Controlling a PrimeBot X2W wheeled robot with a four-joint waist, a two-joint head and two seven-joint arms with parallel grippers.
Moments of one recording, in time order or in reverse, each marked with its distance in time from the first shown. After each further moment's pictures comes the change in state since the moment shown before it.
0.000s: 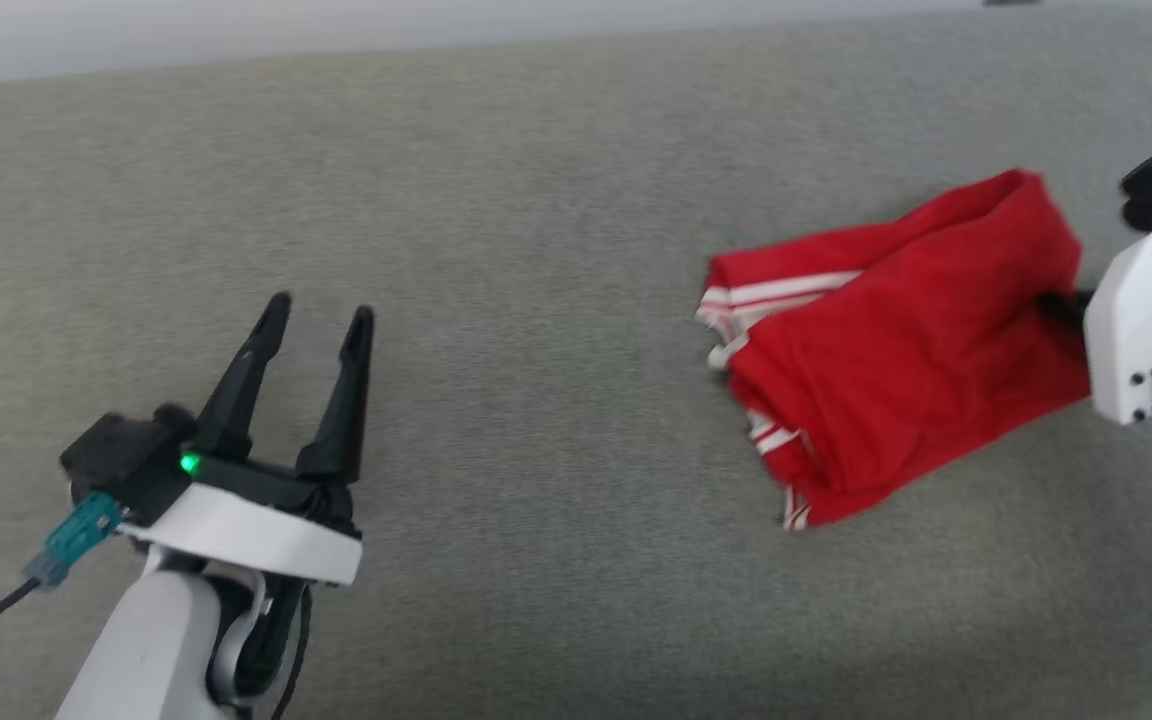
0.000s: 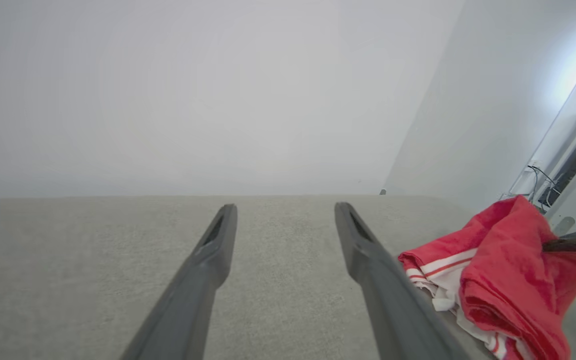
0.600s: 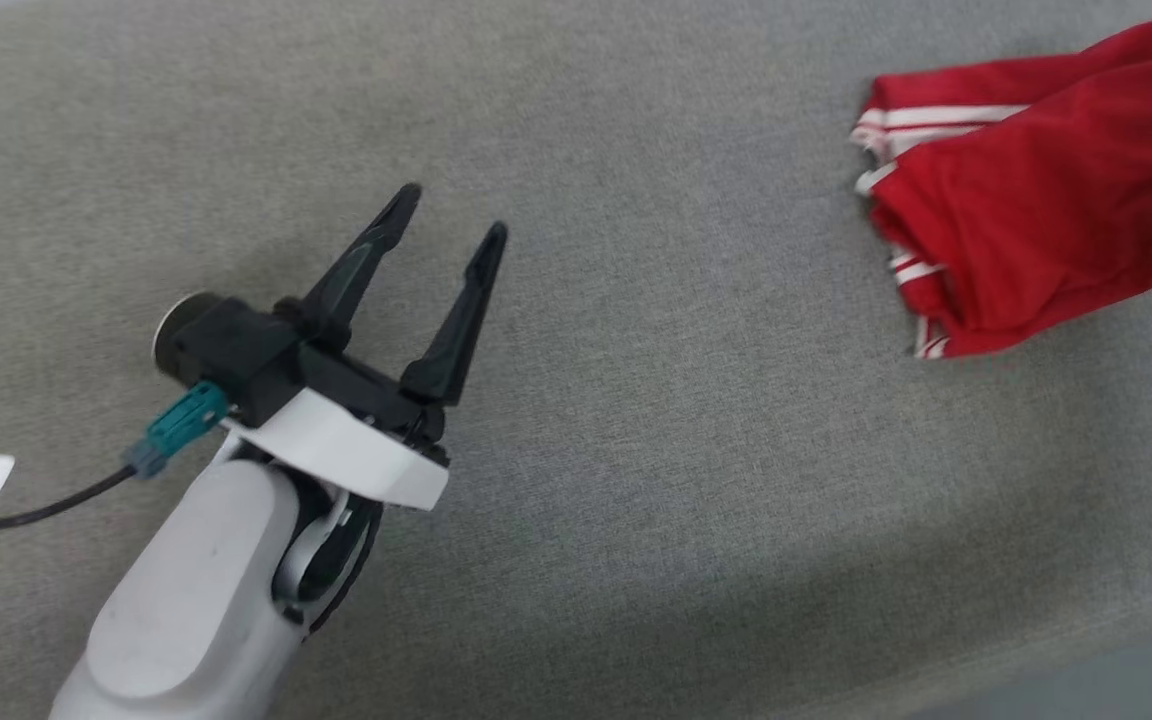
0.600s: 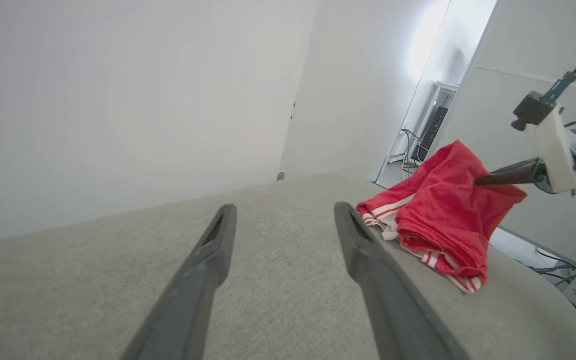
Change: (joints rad) left arm -0.250 0.044 -0.234 0.032 0.003 0.000 0.000; right arm -0.157 -0.022 -0.111 0.219 -0.245 0.000 -0.234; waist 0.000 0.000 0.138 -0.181
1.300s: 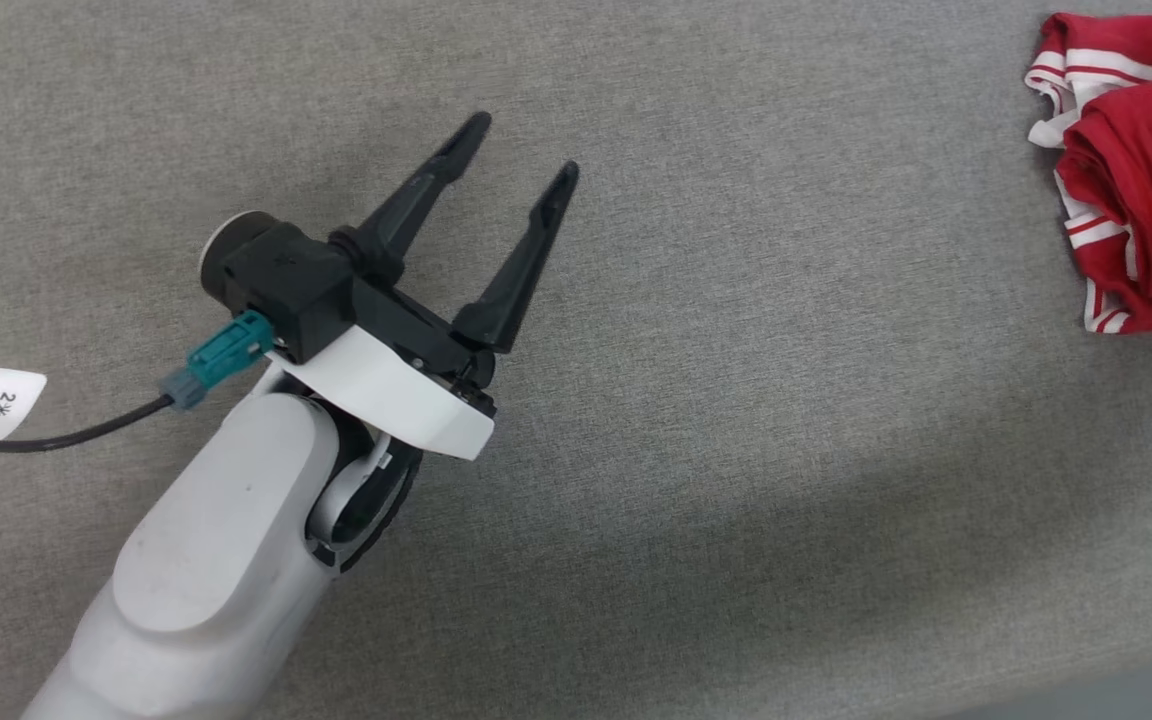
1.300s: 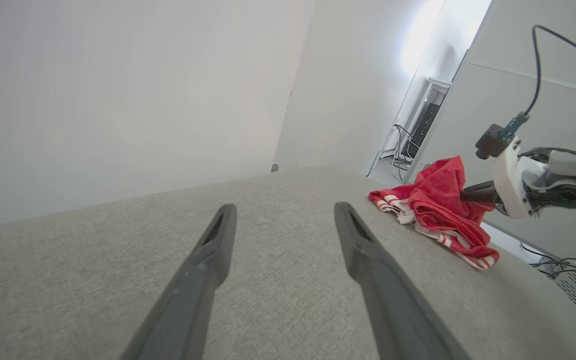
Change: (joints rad) left arm -0.152 -0.008 -0.111 0.033 -0.041 0.000 0.000; right arm -0.149 0.078 -0.115 0.417 -0.347 0.000 -0.290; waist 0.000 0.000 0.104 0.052
